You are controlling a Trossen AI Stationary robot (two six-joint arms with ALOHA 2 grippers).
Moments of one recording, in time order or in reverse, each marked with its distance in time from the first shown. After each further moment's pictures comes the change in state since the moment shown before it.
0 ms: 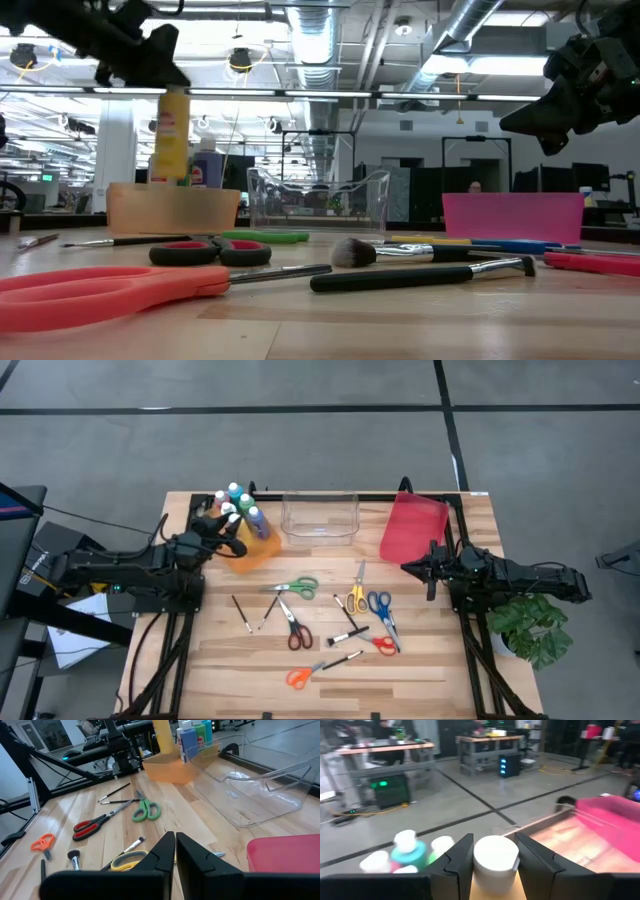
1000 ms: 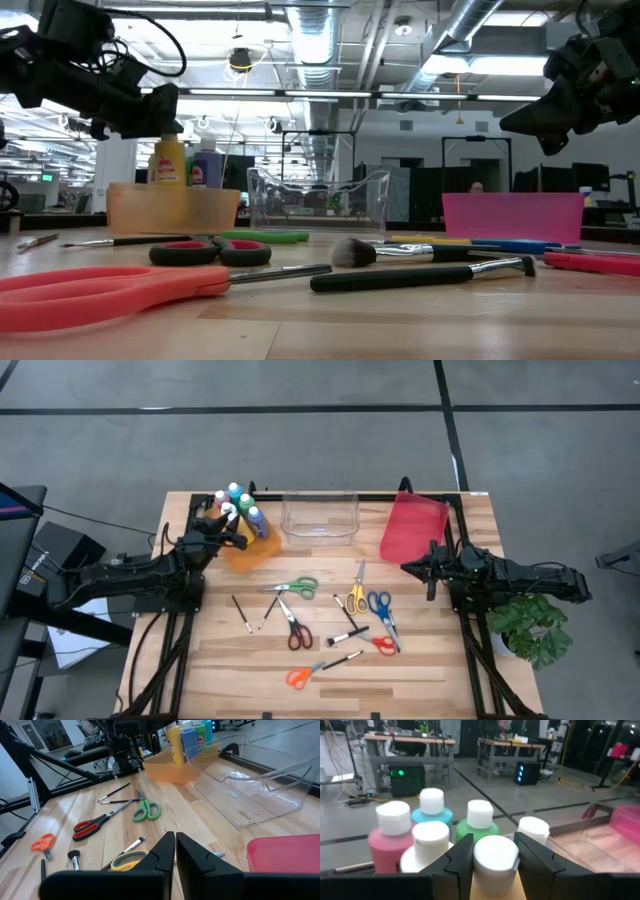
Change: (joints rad) left arm 0.322 0.058 -0.310 0.447 0.219 -0.016; right arm 0.000 0.000 -0.001 -0.001 0.000 0.000
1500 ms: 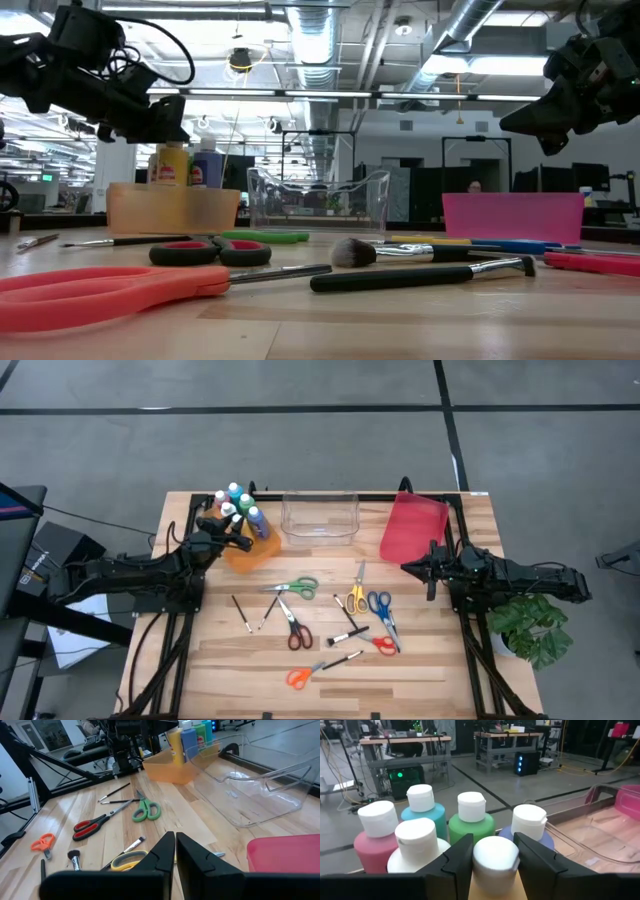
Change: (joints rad) left arm 0.005 0.123 0.002 0.080 0.020 0.067; right arm 0.000 0.000 0.000 0.000 0.000 0.000
